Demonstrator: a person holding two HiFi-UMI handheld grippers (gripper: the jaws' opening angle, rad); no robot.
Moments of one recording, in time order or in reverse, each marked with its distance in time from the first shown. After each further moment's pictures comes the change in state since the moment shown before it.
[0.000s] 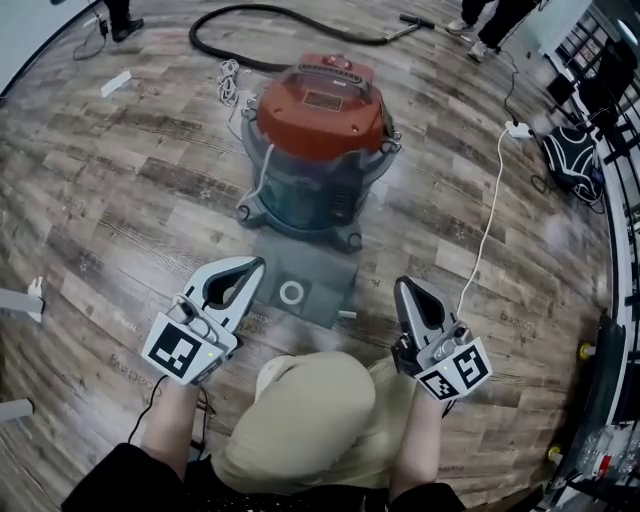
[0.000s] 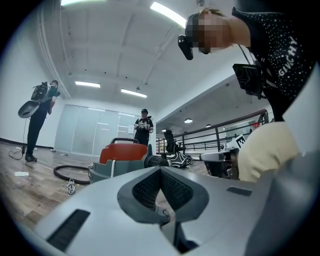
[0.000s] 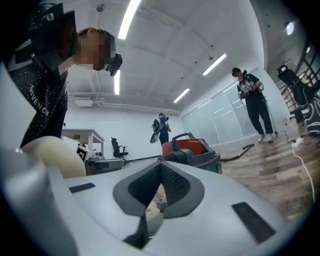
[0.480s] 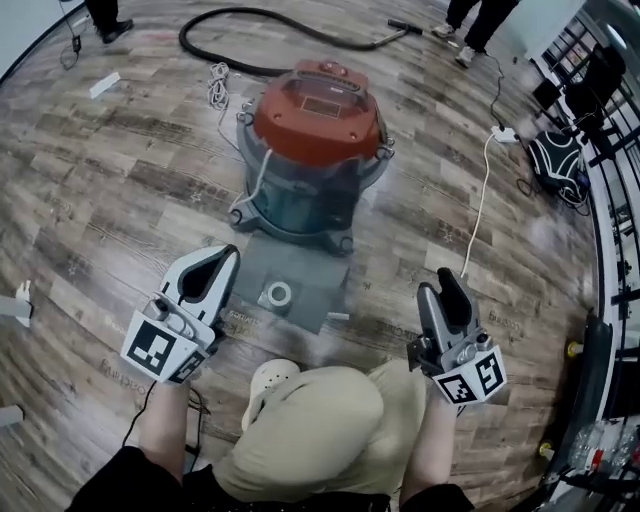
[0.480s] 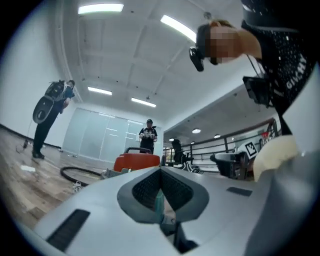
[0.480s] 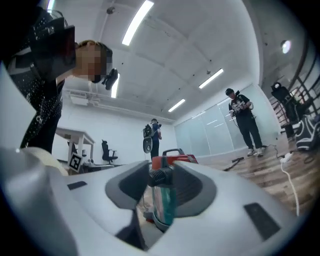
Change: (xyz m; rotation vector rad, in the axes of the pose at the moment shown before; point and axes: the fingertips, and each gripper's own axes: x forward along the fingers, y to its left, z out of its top) left arm -0.019 0.040 0.025 -0.060 -0.137 0.076; right arm -0.024 -0.020 0.050 -0.046 -0.110 -0.123
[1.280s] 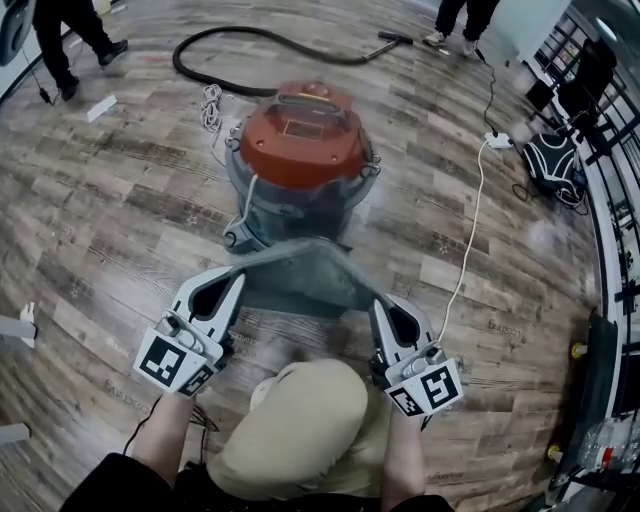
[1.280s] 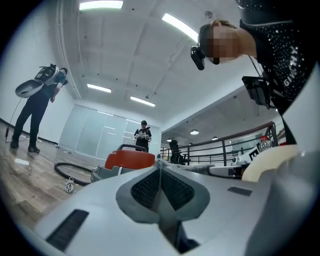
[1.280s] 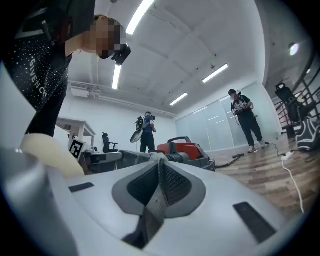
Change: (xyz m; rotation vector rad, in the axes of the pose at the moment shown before) left arm 0.023 -0.013 -0.011 -0.021 0.004 -0.021; right arm 0.030 0.034 -0.048 -0.050 0.085 0.015
